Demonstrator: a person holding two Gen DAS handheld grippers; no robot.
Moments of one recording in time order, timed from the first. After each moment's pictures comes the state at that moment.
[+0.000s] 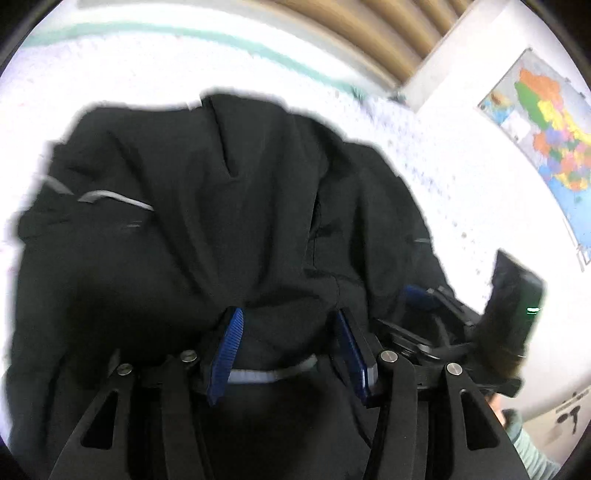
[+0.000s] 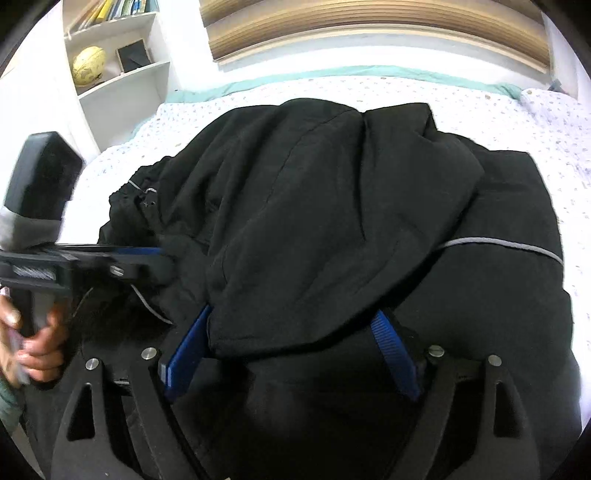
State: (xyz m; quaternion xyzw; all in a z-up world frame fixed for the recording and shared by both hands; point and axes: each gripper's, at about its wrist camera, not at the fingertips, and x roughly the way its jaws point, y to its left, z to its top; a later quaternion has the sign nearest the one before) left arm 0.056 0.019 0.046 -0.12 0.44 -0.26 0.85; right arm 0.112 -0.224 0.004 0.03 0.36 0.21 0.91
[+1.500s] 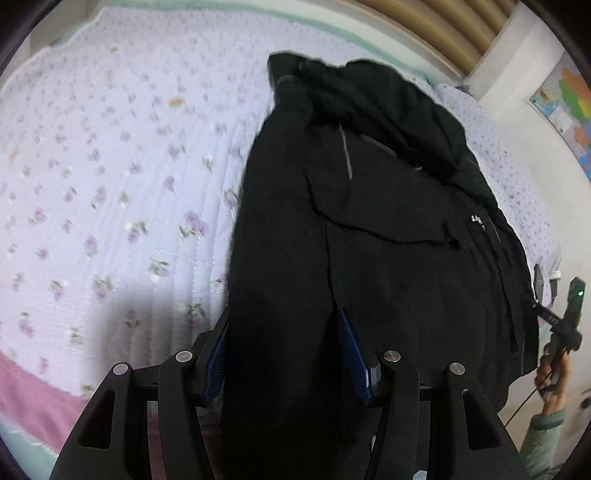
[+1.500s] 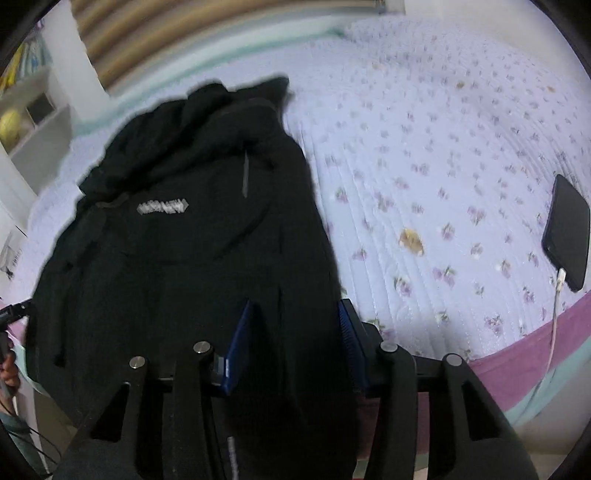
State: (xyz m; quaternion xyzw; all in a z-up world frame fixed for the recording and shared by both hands) left arm -0.138 0.165 0.017 -0.11 0.51 -0.12 0.84; right arm -0.114 -0.398 -0.009 0.13 0.46 0.04 0.88
